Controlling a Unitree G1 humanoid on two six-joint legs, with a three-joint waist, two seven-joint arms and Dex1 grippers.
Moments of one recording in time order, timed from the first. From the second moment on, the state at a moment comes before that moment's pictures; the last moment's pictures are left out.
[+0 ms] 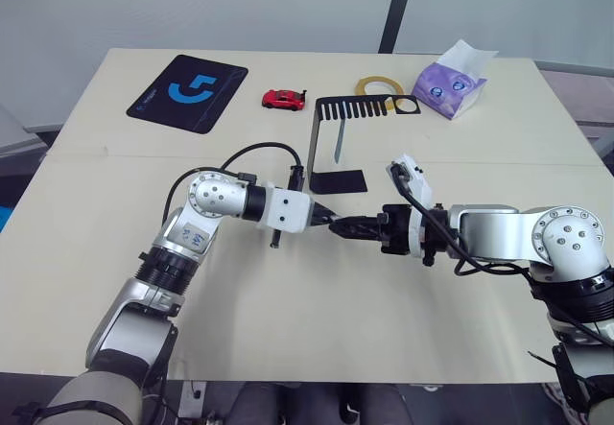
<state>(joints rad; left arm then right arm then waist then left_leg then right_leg) -0.80 0.45 -0.29 0.32 0.04 -0.35 -1.10 -0.66 -0.76 0.15 -0.17 1.93 1.13 -0.34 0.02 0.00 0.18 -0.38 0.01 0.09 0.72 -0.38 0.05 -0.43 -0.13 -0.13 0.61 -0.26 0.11</state>
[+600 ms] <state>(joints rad) -0.74 0.59 -0.20 0.09 -0.25 0.07 -1.29 -0.65 -0.87 0.10 -0.32 1.70 1.16 -0.09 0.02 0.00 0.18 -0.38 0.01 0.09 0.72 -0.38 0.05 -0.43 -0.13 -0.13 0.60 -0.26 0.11</state>
